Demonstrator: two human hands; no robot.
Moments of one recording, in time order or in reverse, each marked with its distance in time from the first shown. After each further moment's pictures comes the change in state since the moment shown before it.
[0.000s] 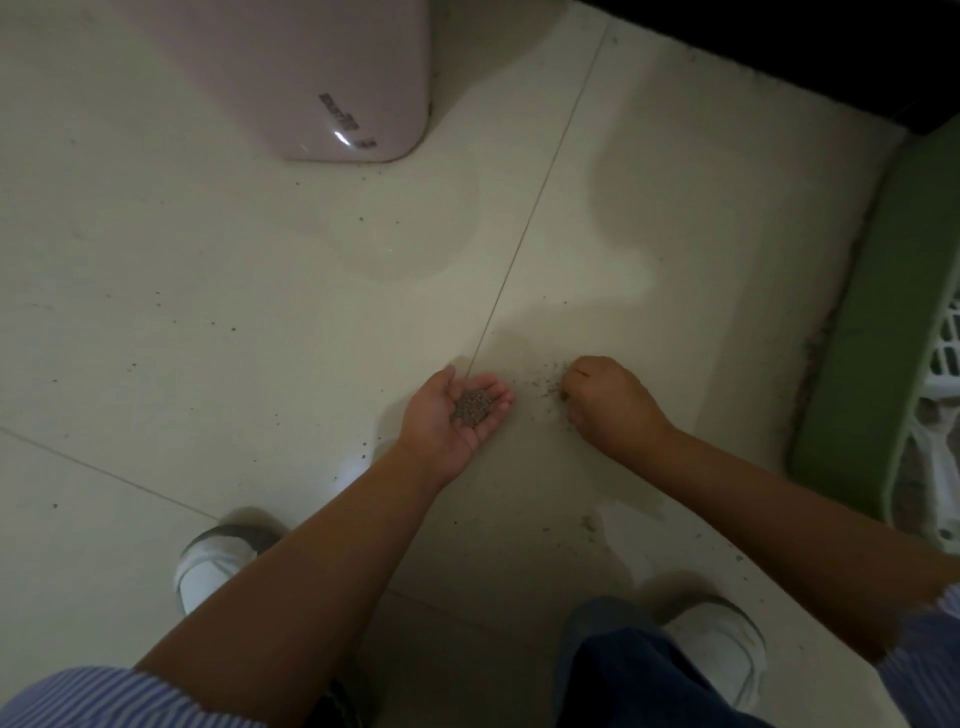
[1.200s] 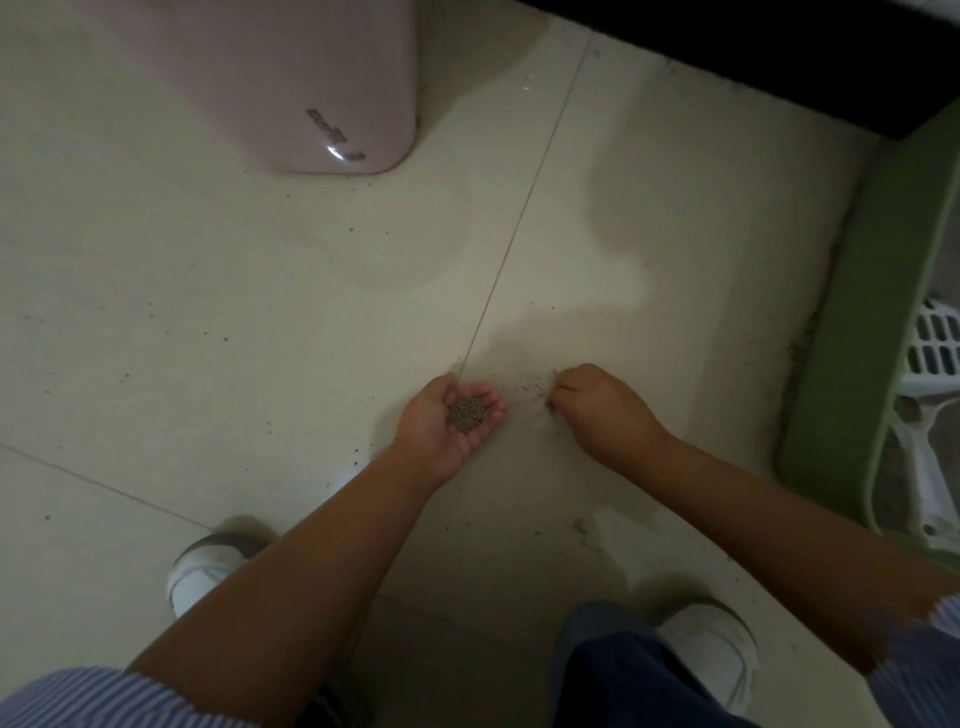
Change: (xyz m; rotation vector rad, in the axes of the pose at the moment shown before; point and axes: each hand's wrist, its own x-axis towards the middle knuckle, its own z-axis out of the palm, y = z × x) left_hand 0.003 -0.003 0.004 0.087 0.020 0.006; right_hand -0.008 0.009 0.002 -0.049 -0.016 -0.155
